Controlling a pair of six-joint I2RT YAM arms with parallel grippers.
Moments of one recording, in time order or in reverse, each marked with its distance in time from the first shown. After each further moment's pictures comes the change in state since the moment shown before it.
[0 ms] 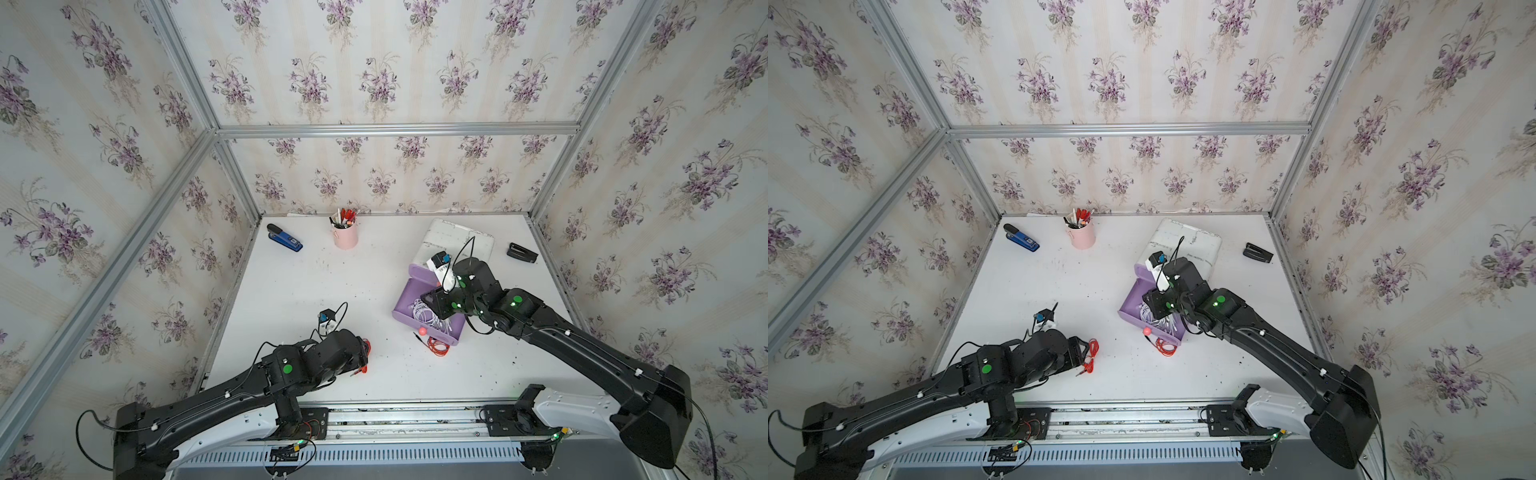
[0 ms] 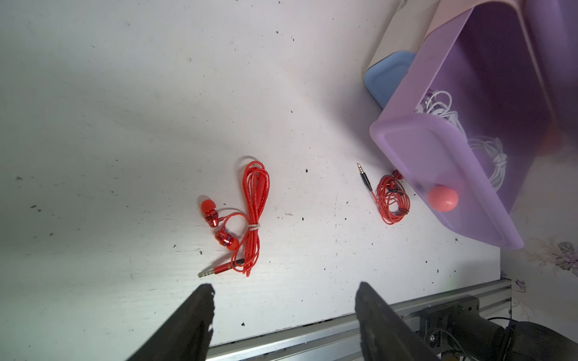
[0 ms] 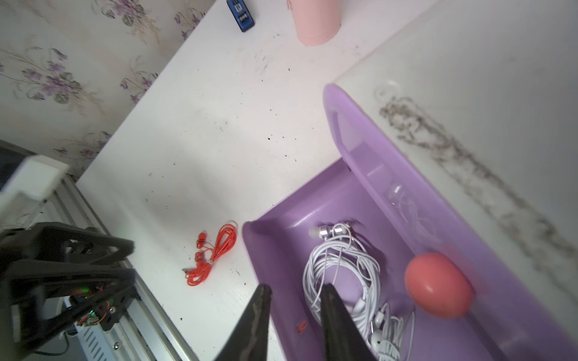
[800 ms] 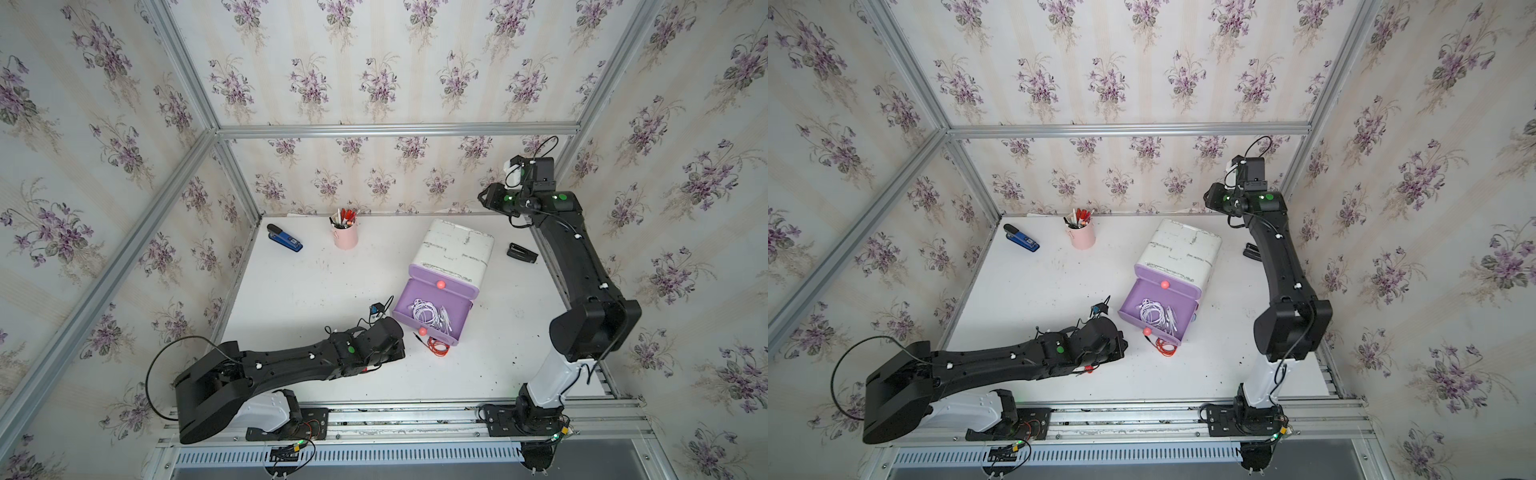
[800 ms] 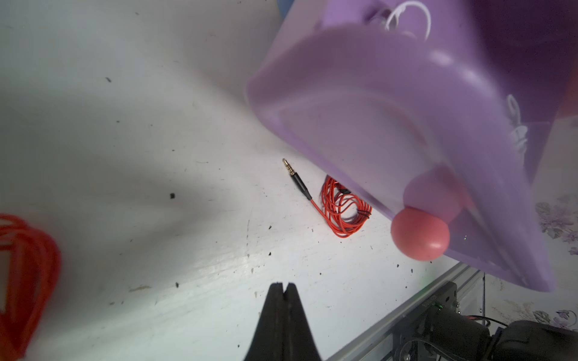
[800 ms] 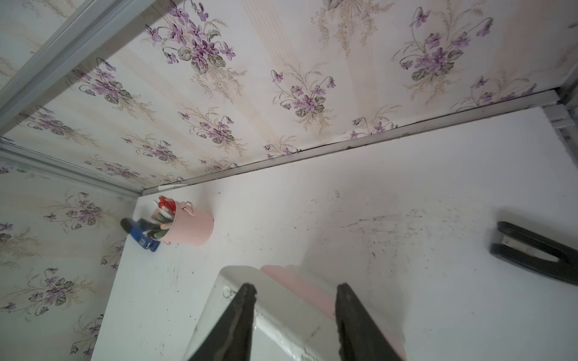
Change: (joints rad) left arm 0.003 0.553 0.052 0.596 0.148 0.080; right arm -0.668 0.695 1.019 -0.313 -0.135 0.070
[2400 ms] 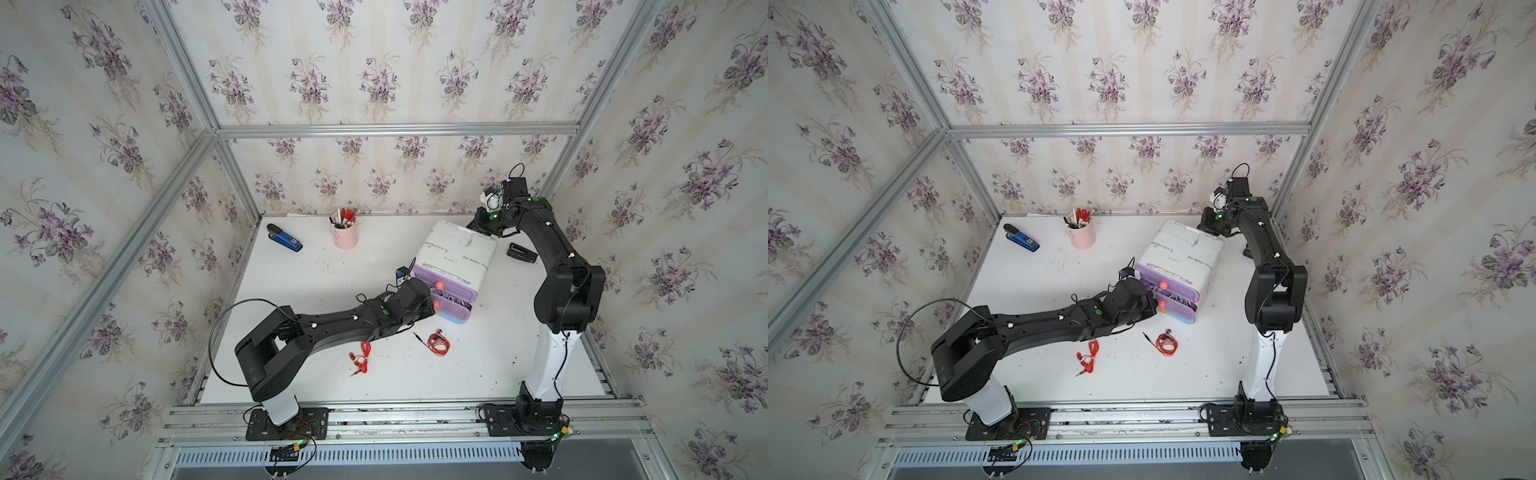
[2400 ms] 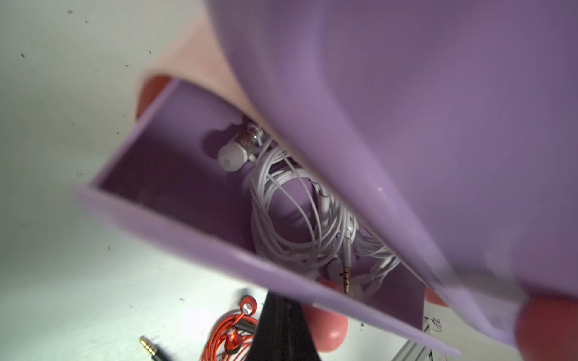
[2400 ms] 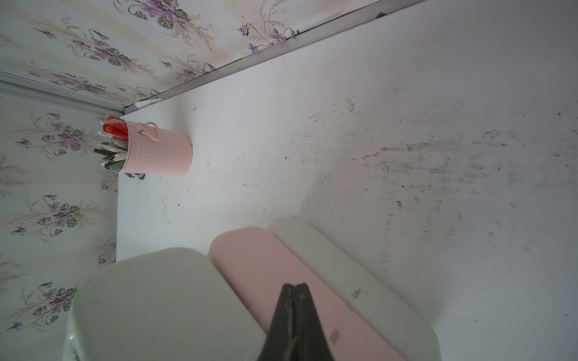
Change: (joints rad) left arm 0.119 0.362 0.401 0.135 -0.013 0.054; right arm -0.038 0.205 -0.063 -0.079 -0.227 -0.105
